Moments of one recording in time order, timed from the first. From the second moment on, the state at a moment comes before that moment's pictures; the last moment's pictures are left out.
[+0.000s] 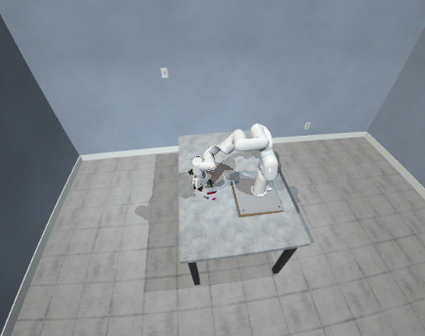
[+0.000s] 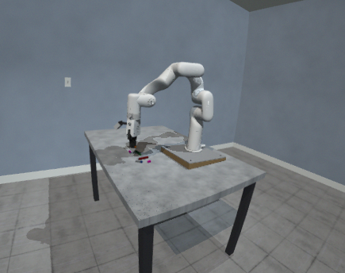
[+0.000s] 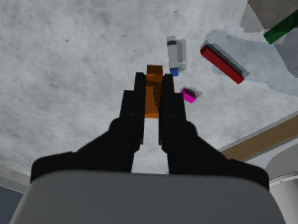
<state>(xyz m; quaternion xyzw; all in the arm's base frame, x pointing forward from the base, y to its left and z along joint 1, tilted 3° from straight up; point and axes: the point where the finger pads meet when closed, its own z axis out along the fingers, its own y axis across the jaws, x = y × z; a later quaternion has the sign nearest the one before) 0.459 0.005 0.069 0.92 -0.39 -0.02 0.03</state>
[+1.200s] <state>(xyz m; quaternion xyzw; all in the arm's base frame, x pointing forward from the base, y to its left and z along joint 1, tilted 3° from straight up) 0.452 -0.014 0.048 0.95 -0.30 -0.02 0.02</state>
